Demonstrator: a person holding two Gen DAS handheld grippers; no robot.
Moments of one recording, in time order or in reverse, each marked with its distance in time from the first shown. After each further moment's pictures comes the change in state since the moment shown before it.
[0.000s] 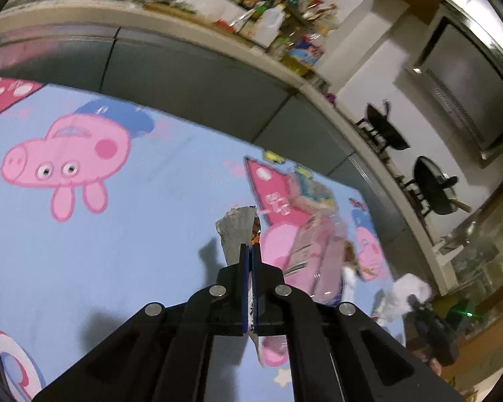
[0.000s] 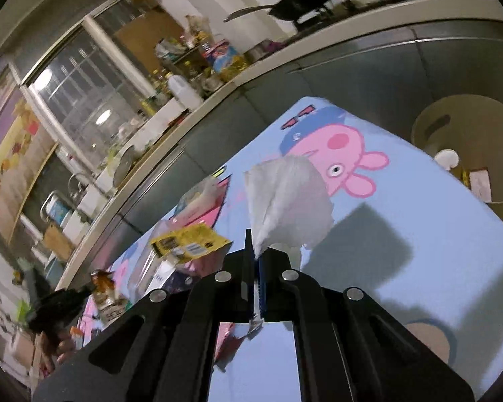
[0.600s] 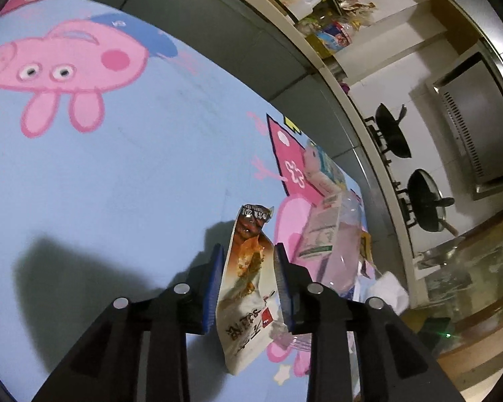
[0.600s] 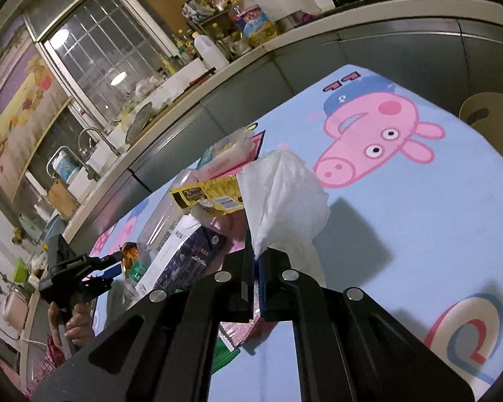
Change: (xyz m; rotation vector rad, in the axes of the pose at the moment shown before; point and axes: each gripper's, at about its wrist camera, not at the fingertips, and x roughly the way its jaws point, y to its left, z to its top) left arm 0.042 0.037 -0.021 -0.189 0.122 -0.137; right arm 0.033 0.041 -0.029 -0.090 0.128 0.027
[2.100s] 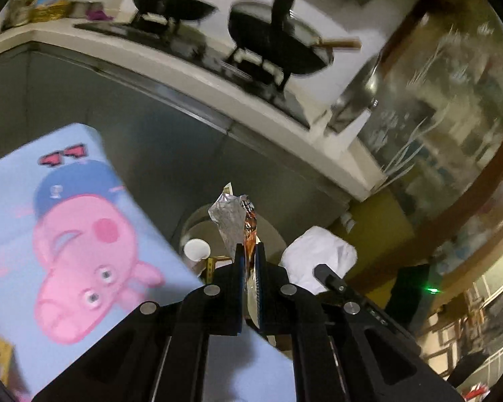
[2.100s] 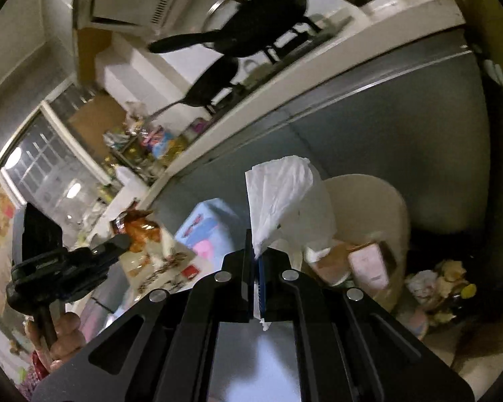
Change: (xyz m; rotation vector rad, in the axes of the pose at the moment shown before) left arm 0.261 -0.434 -0.140 0.718 0.324 -0.237; right arm -0.154 -0.231 0.068 0.301 -0.384 -0.171
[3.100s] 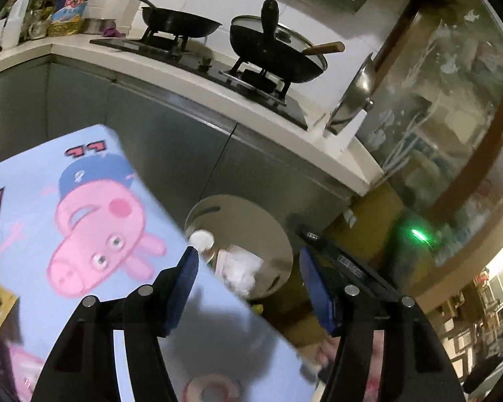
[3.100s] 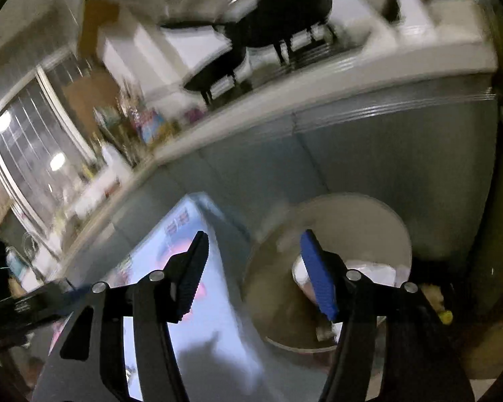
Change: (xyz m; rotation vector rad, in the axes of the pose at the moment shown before) left arm -0.061 -0.019 -0.051 0.004 -0.089 0.067; right arm 0.035 0.029 0.015 -0.130 0.071 -0.093
